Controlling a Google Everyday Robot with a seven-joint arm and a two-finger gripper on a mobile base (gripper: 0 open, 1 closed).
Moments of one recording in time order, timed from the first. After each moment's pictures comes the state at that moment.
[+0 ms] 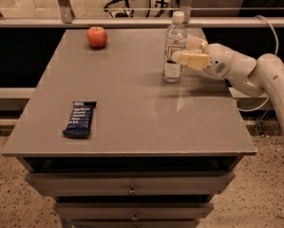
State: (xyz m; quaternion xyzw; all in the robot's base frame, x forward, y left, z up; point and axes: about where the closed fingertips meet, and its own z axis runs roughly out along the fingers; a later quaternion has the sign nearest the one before) arm 0.665 -0.127 0.933 -0.34 0.50 0.52 0.61
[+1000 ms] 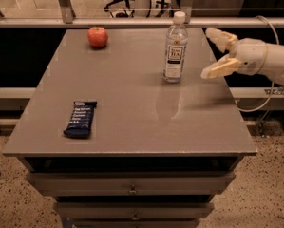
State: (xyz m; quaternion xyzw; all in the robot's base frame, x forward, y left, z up) arm 0.640 -0.194 0.933 -0.44 0.54 0.38 0.61
